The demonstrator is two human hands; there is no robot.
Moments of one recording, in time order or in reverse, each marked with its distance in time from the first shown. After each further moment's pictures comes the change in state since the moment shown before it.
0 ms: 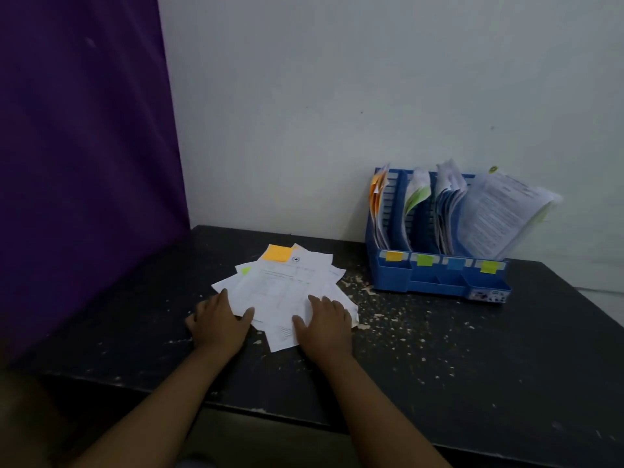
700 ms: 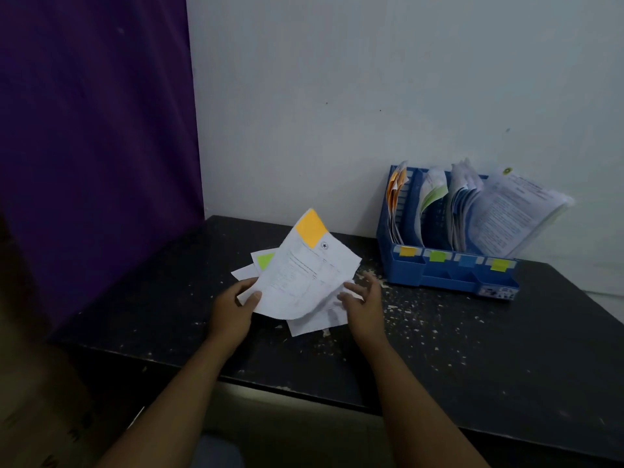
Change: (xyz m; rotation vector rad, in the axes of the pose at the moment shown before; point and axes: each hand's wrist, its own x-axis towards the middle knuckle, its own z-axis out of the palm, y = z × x) left_hand -0.035 -0.010 -0.036 -0.957 -0.011 0.078; right_hand -0.012 0.020 -0.027 1.066 0.194 0.133
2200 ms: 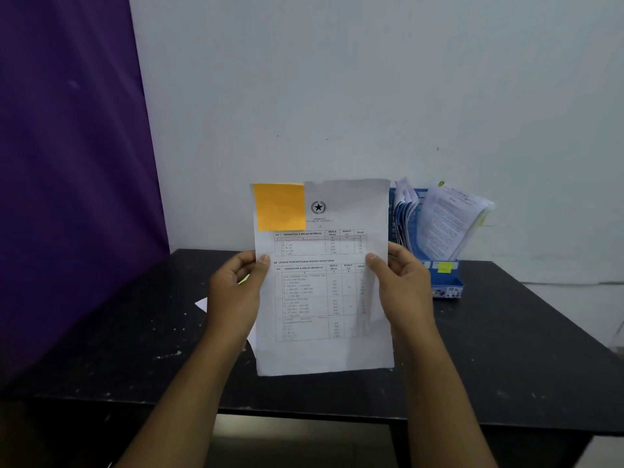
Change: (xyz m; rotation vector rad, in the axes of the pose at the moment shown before) left_hand -0.065 0.166 0.048 -0.307 -0.034 0.067; right_hand -0.069 -0.170 -0.105 0.102 0.148 -0.213
